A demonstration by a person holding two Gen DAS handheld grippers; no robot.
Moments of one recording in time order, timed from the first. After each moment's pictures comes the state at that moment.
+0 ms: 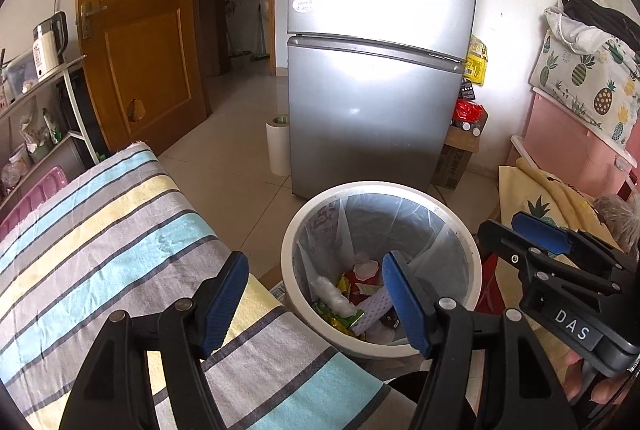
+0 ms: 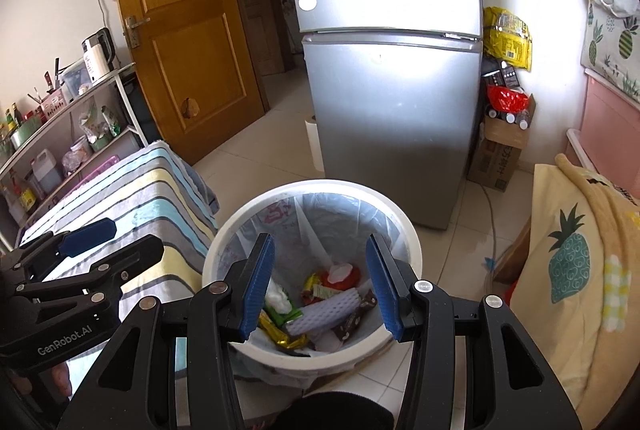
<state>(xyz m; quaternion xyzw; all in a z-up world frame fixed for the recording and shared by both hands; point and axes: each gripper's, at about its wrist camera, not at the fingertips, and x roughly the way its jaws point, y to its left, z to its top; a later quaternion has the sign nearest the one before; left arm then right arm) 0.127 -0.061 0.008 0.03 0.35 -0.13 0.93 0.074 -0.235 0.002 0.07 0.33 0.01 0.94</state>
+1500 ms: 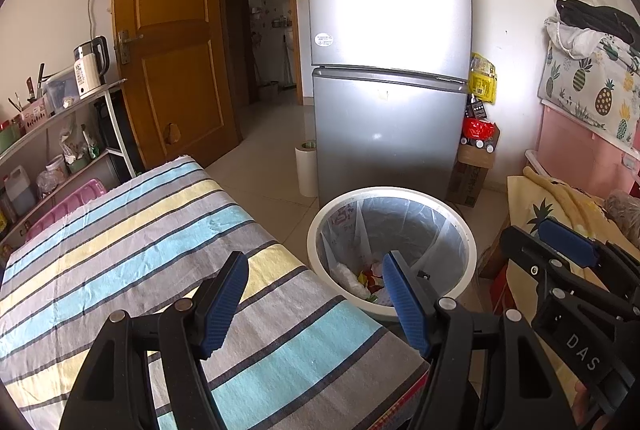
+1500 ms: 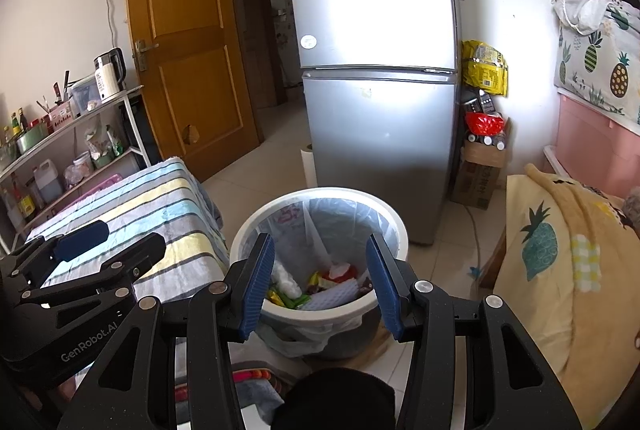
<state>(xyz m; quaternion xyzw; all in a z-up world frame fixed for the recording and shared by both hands) 0.042 -0.052 0.026 0.05 0.30 -0.08 0.95 -0.008 -0.214 0.019 0.07 0.27 -0.02 0.96</state>
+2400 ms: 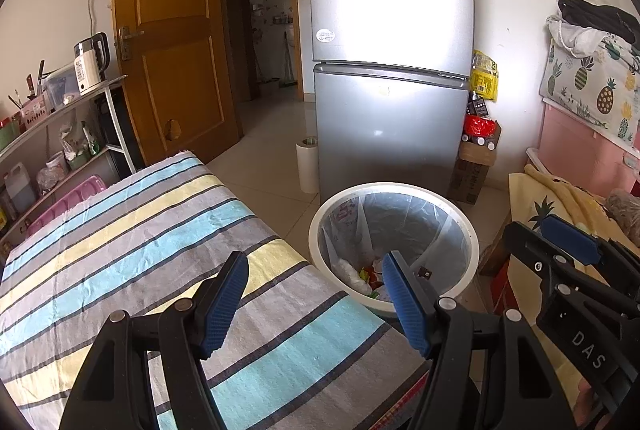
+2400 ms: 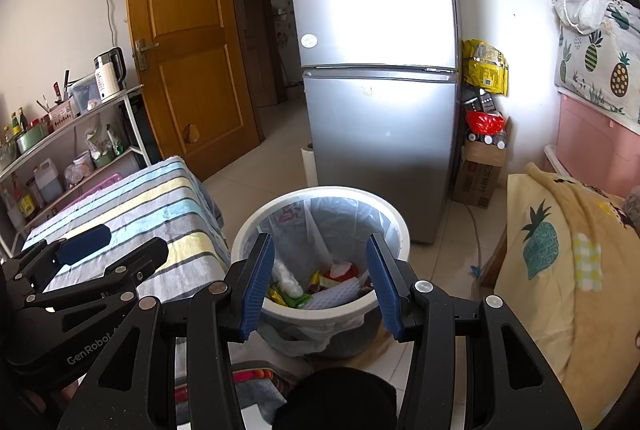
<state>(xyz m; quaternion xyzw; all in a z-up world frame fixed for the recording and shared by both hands) 0.044 -0.049 0.021 0.04 0.30 -0.08 0.95 -0.007 -0.213 0.019 0.07 0.27 -0.02 0.96</state>
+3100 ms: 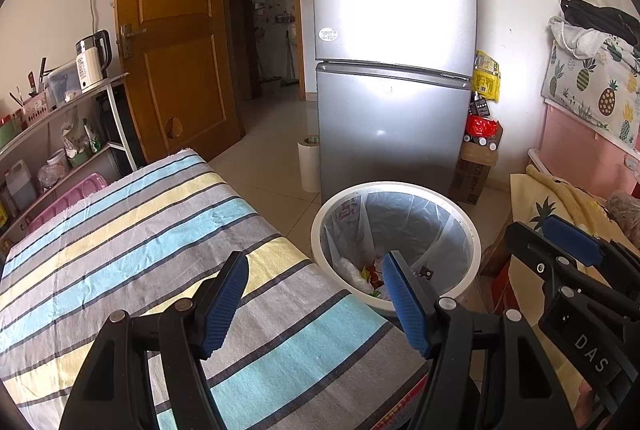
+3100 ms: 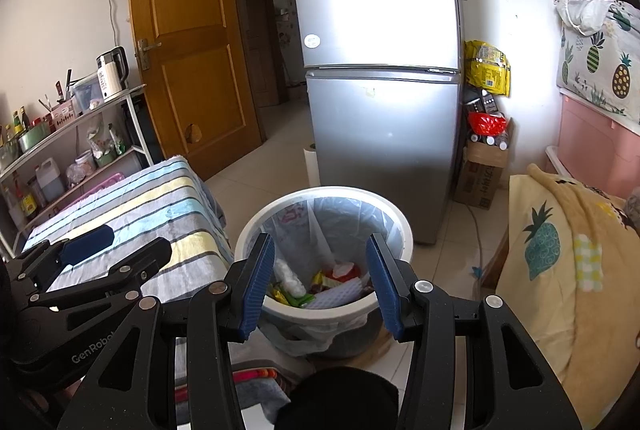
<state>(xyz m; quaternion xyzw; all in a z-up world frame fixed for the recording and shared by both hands) 0.044 -0.045 0.021 0.04 0.30 -0.08 0.95 -0.007 -0.210 0.019 0.07 0.27 -0.01 0.96</state>
